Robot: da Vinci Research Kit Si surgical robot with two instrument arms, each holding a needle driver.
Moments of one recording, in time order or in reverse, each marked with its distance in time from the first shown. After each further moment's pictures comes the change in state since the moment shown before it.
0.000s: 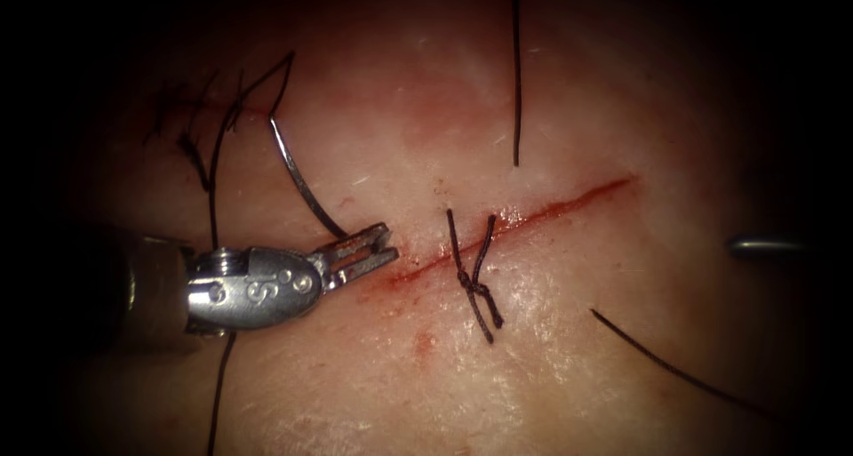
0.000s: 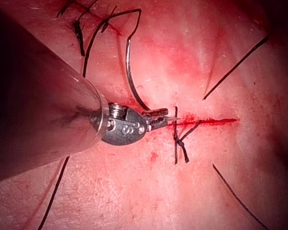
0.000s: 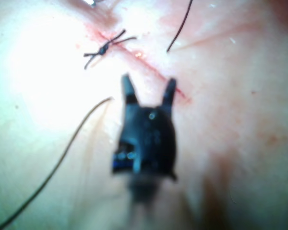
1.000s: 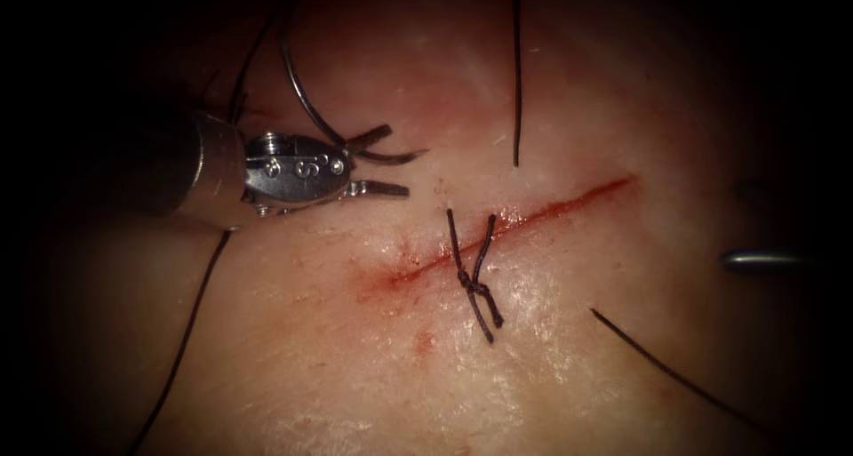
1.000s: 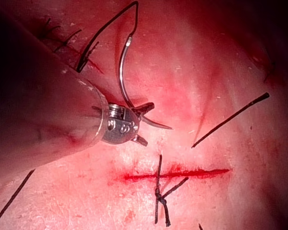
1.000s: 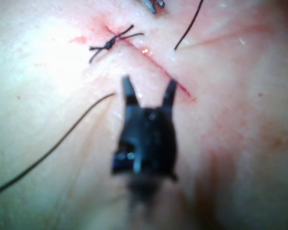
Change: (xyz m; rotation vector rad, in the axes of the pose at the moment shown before) right arm -0.002 0.000 0.000 0.028 -0.052 -0.023; left arm -0.005 -0.009 0.007 -0.001 -0.216 -0.157
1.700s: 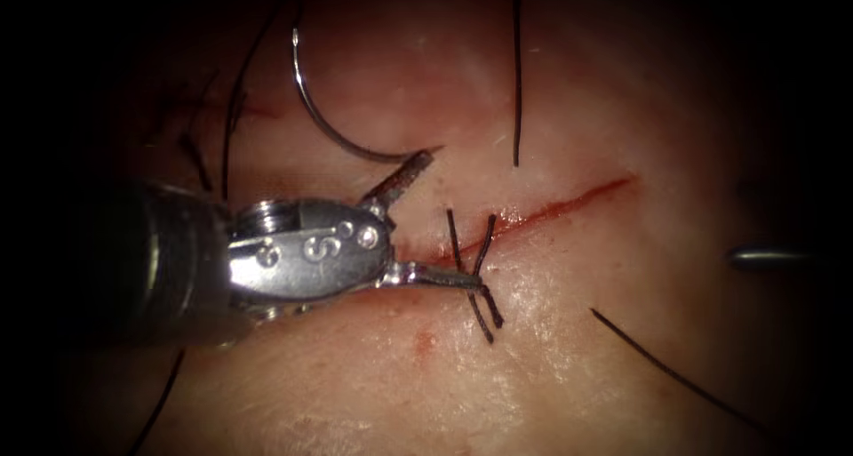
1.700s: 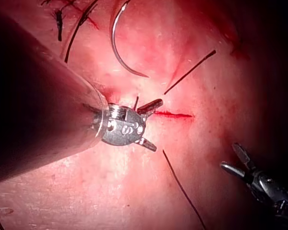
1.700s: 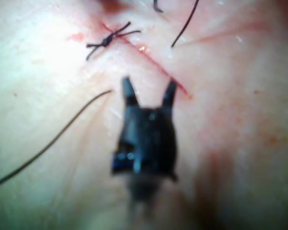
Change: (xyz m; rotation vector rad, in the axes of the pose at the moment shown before) right arm 0.001 0.001 -0.001 -0.018 -0.013 0.018; left arm 0.013 0.014 -0.010 -0.056 0.196 0.072
